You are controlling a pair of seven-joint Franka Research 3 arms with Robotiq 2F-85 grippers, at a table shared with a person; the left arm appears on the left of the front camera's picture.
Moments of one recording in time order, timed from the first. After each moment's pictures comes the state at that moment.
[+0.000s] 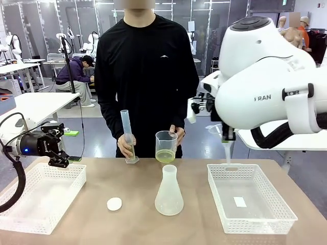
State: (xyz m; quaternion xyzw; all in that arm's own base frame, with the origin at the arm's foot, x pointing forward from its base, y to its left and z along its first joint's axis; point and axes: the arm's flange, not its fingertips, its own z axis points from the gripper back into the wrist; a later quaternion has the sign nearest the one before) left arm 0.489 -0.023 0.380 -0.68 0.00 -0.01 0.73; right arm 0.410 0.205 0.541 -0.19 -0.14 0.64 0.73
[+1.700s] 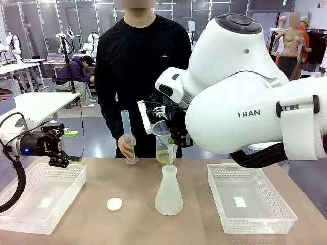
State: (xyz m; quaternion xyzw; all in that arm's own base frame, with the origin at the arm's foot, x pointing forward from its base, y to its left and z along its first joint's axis) left arm 0.489 -0.023 0.380 -0.68 0.00 -0.01 0.73; right arm 0.350 0.299 0.551 -0.13 -0.27 0.77 0.56
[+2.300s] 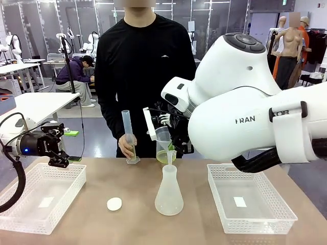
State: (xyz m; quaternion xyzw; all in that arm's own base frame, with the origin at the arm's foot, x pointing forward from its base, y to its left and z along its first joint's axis) left arm 0.489 -0.023 0.380 -0.68 0.00 -0.01 0.73; right arm 0.363 0.289 0.524 -0.11 -0.28 0.78 0.55
